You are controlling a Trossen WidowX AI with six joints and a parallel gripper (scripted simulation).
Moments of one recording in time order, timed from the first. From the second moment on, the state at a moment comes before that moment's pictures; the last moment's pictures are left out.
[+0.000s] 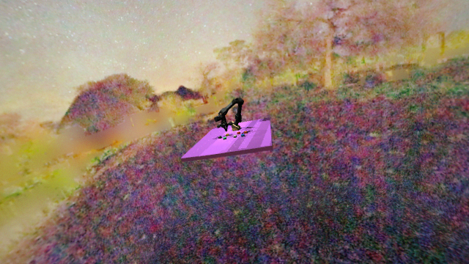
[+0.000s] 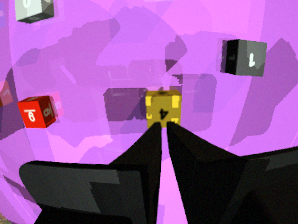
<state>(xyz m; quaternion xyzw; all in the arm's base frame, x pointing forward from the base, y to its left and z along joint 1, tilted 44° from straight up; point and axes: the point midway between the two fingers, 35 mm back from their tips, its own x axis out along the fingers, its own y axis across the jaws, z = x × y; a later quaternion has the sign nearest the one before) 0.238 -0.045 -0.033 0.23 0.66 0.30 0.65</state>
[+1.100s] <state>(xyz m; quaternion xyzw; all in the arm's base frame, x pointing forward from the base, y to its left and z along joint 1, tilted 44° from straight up) 0.233 -0.029 -0.050 0.24 0.66 0.29 0.65</state>
